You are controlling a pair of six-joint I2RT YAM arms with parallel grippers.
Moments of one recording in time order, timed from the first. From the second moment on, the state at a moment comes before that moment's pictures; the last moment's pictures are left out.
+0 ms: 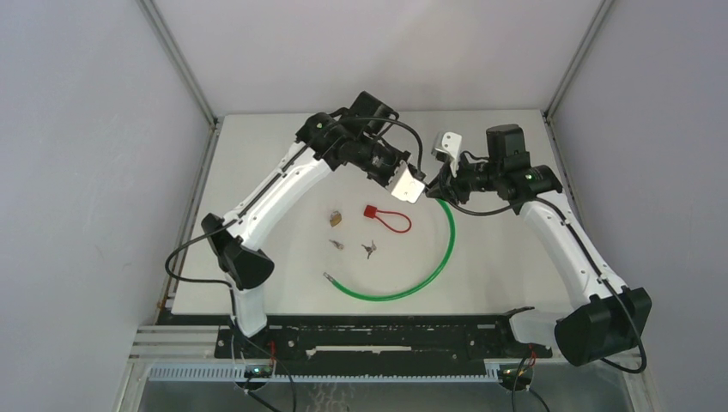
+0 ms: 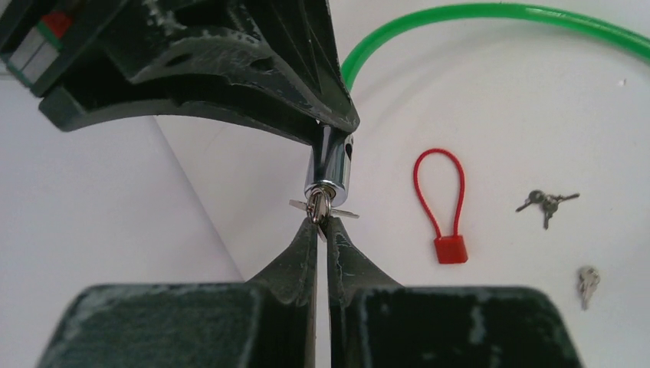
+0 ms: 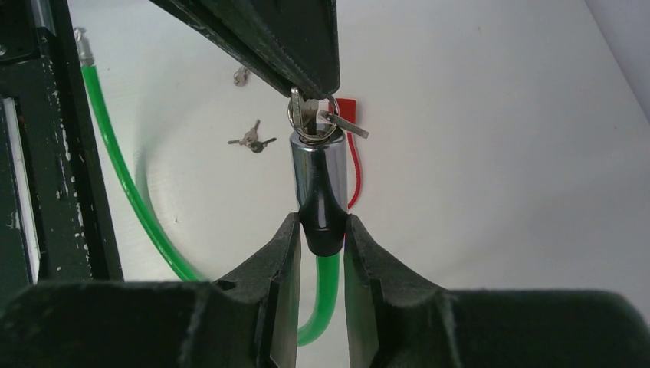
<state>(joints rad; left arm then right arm) -0.78 1.88 2.19 -1.20 0.59 1.44 0.27 1.25 1.24 -0.71 -0.80 -0.65</state>
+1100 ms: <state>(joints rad) -0.79 1.88 2.19 -1.19 0.57 1.46 0.18 1.32 1.11 -0.64 -0.99 -0.60</state>
